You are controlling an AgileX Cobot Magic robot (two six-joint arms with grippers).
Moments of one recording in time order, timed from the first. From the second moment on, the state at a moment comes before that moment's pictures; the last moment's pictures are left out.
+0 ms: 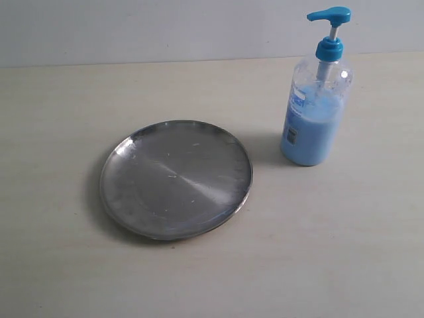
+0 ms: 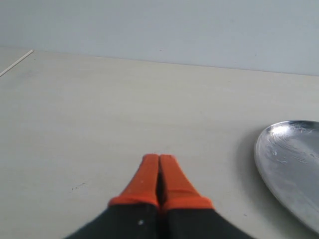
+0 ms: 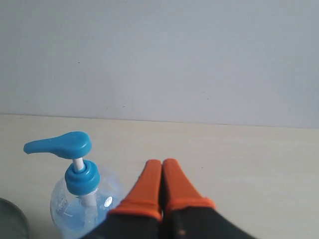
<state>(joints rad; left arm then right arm) 0.00 0.01 0.00 0.07 0.34 -0.13 0.11 0.96 -0.80 -0.10 0.28 0.08</state>
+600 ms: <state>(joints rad) 0.00 0.01 0.00 0.07 0.34 -0.13 0.11 0.96 -0.80 -0.10 0.29 0.13</state>
